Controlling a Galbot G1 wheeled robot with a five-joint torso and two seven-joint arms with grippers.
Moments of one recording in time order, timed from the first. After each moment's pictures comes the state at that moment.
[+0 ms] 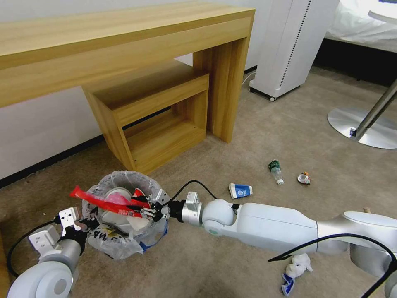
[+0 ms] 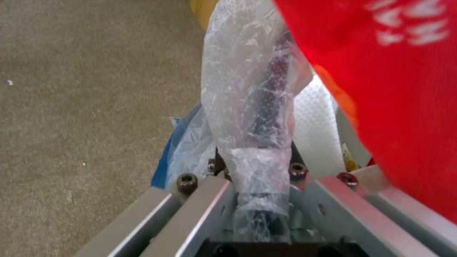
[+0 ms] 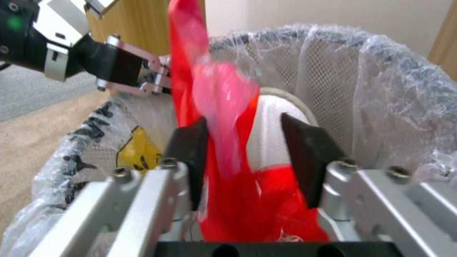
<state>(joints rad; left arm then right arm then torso) 1.61 -1.24 -0.82 -2.20 -0.79 0.52 -0.31 -0.17 1.11 -1.04 1.57 0.90 0.19 -0.13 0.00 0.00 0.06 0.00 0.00</state>
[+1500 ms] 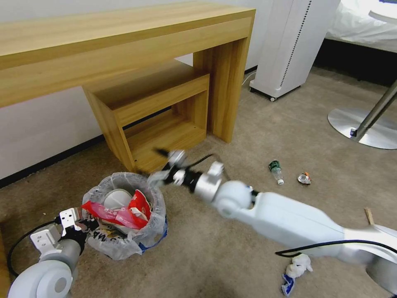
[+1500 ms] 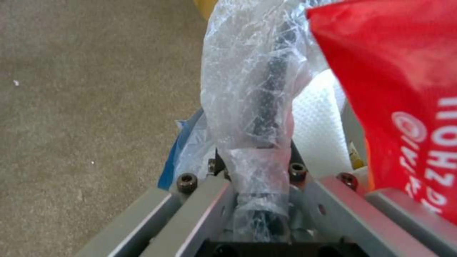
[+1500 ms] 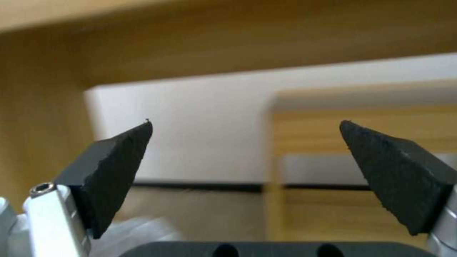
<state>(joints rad) 1.61 -1.20 -0.82 -2.18 -0.79 0.54 -0.30 -0.40 0.92 -0.47 1.81 0.96 0.15 -0.01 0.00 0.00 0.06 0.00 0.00</state>
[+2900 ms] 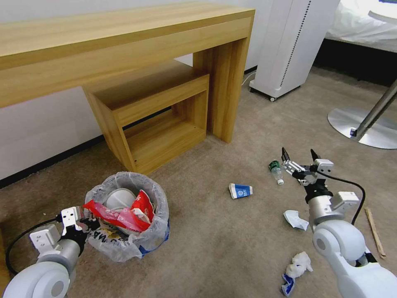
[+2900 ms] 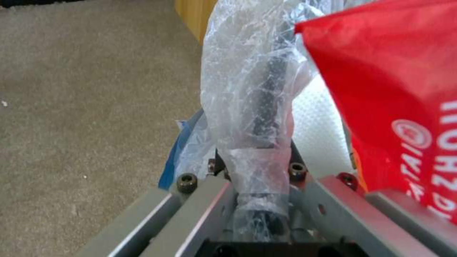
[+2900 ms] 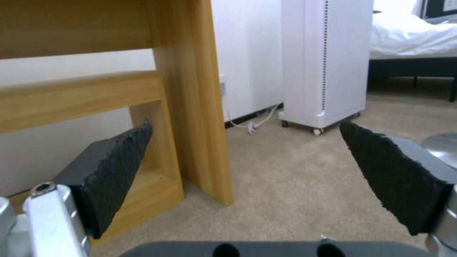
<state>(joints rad) 1.64 -1.15 -0.81 -2.22 -0.79 0.53 -0.28 -1.32 1.02 0.53 1.98 0.59 0.09 0.16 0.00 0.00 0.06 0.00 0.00</state>
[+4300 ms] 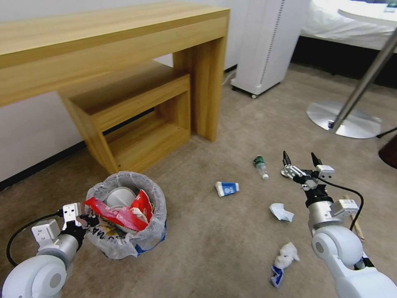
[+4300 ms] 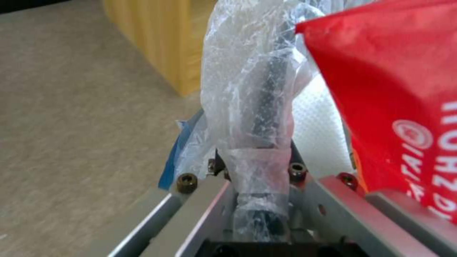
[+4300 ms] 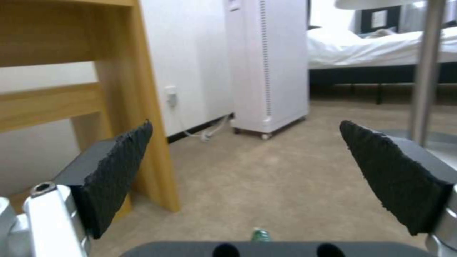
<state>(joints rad) 1.61 -1.09 -0.81 -2.14 -0.79 0.49 -0.22 -1.33 1.04 0.55 1.94 0.59 0.15 0.14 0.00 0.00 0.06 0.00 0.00</state>
